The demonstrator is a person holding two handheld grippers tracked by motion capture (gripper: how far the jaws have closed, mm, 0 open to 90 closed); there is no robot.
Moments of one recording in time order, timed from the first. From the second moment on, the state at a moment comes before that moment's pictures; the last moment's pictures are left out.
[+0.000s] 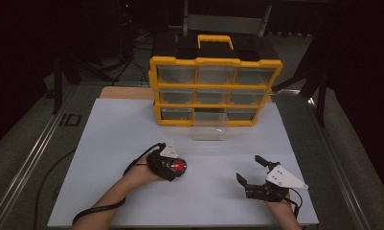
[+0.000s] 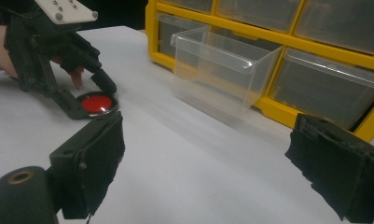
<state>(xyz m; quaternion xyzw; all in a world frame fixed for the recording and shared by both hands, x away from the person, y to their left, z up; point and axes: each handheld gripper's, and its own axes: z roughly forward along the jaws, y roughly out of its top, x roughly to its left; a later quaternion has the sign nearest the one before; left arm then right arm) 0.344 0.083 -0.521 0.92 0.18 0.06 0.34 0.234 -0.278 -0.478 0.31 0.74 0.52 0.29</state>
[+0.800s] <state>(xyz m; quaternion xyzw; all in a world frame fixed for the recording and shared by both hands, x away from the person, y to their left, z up) 0.347 0.088 -0.500 0.94 0.15 0.05 0.32 0.234 -0.278 -0.477 0.31 0.74 0.52 0.29</state>
